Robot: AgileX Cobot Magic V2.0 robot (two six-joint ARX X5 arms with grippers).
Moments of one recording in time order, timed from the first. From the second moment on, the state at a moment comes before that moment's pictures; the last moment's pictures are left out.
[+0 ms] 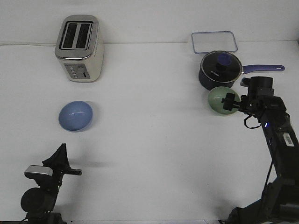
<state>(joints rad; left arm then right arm) -0.03 0.01 0.03 0.15 0.08 -0.04 -0.15 1.63 1.38 -0.76 -0.03 0.19</state>
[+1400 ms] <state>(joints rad) -0.03 0.01 0.03 0.15 0.08 -0.04 -0.10 1.35 1.39 -0.90 -0.33 0.15</state>
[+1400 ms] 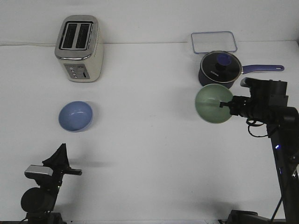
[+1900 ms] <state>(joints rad) -0.03 0.01 0.03 0.15 0.08 -0.04 0.51 1.21 1.03 -0.80 -0.23 0.29</state>
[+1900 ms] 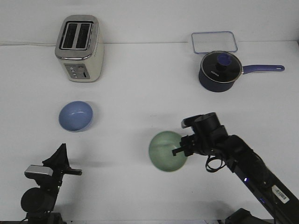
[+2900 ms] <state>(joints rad) -0.03 0.01 0.03 0.15 0.08 -0.10 0.66 1.40 0.99 -0.70 -0.18 0.32</state>
